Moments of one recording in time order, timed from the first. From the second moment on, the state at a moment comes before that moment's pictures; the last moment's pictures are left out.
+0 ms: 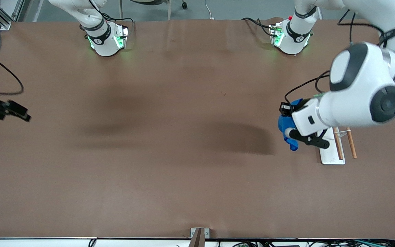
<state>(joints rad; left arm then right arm) -0.46 0.42 0.20 -1.22 -0.21 1.39 0.01 -0.06 -0.03 -0.12 -1.78 0.05 1.83 -0.07</state>
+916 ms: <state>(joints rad) -0.55 0.31 0.20 -1.22 -0.09 1.39 -0.02 -0.05 -0.06 -0.07 -1.54 -0.02 1.52 0.03</state>
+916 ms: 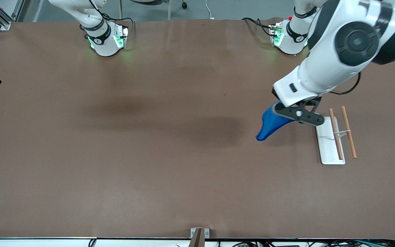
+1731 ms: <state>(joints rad) -0.47 0.27 0.20 -1.29 -0.09 1.59 0.01 -0.05 -0.06 -0.07 -1.54 -0.02 1.52 0.03</state>
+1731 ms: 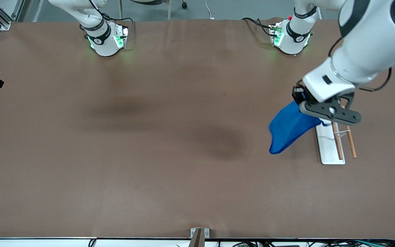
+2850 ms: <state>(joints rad) -0.22 0.28 0.48 -1.64 -0.22 1.82 0.29 -0.05 -0.06 -0.08 -1.53 -0.02 1.52 0.03</state>
